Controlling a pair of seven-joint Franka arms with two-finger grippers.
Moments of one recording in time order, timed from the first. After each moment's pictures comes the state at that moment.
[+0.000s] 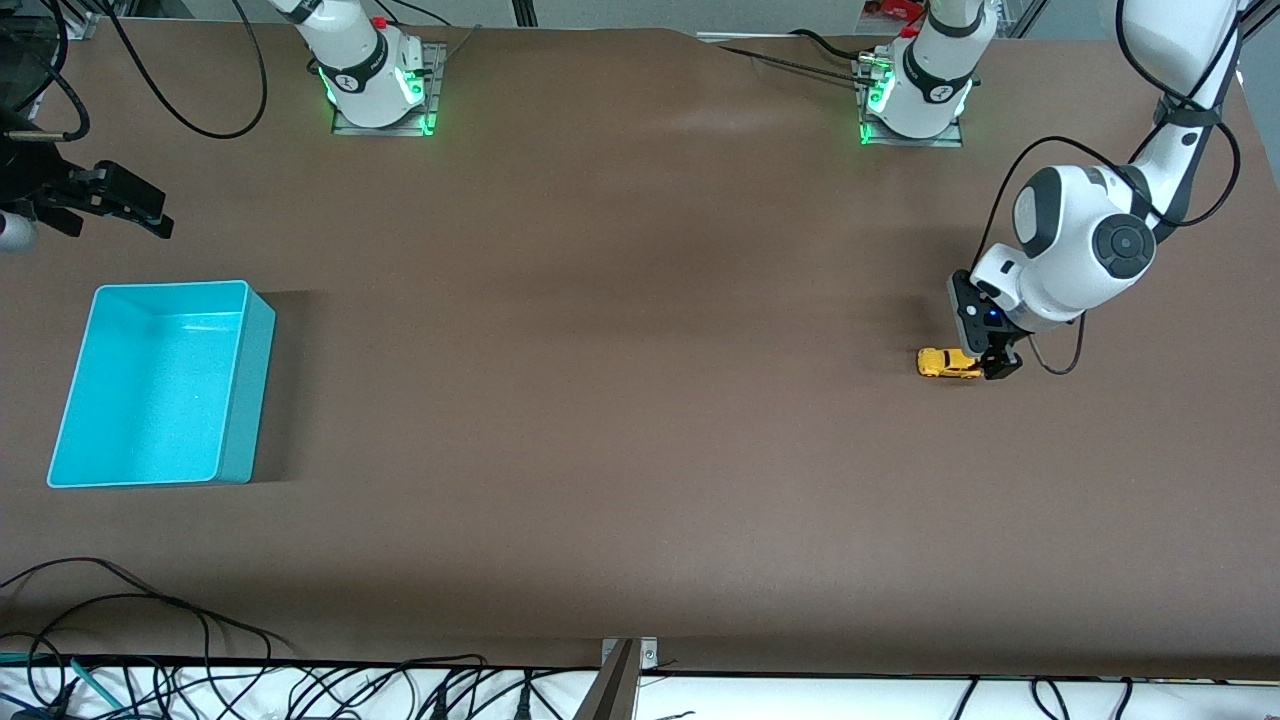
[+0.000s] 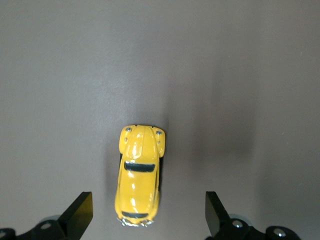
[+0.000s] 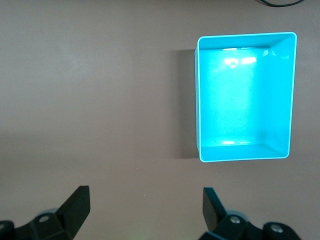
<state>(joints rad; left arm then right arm) 0.10 0.26 -0.08 -2.31 0.00 2.55 1.57 -0.02 0.01 0.04 -1.54 0.00 1.53 0.02</state>
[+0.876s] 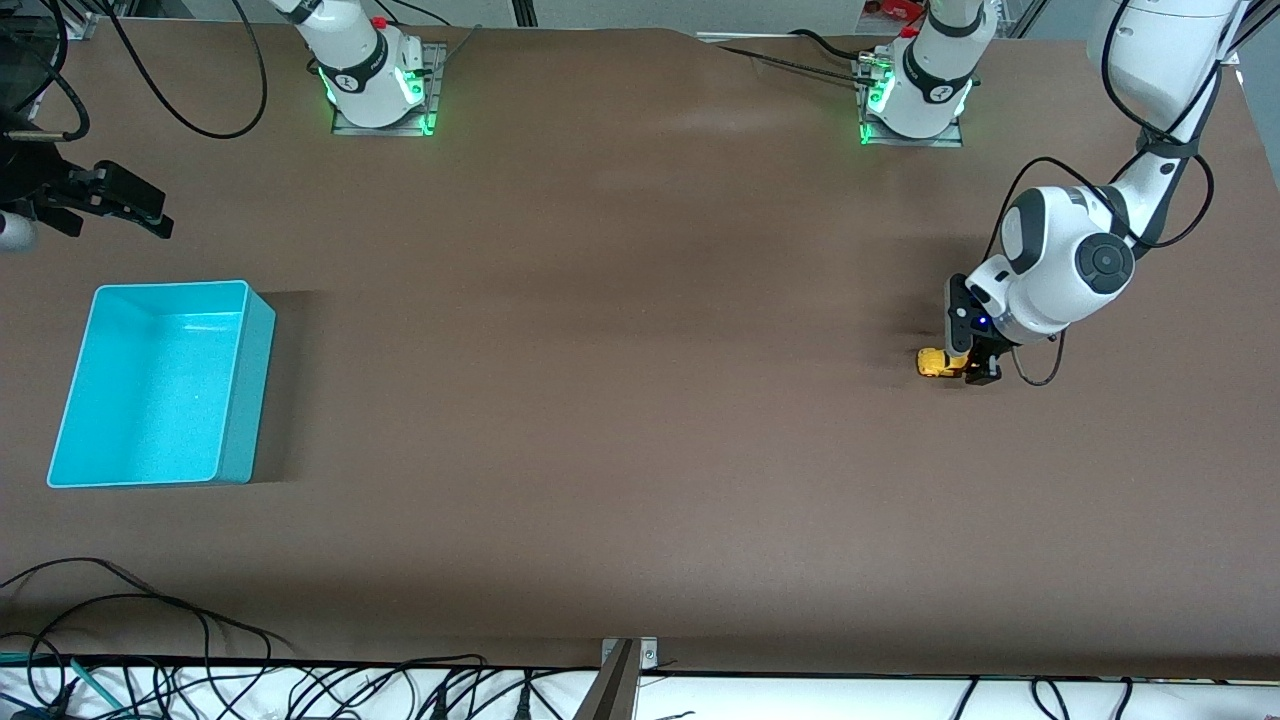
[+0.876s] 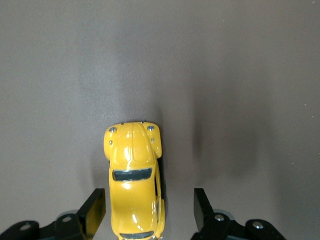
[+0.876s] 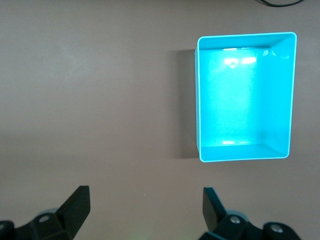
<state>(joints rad) 0.10 0.34 -0.06 -2.31 0.00 2.63 1.68 -0.02 0.01 0.04 -1.54 0.00 1.53 0.02</state>
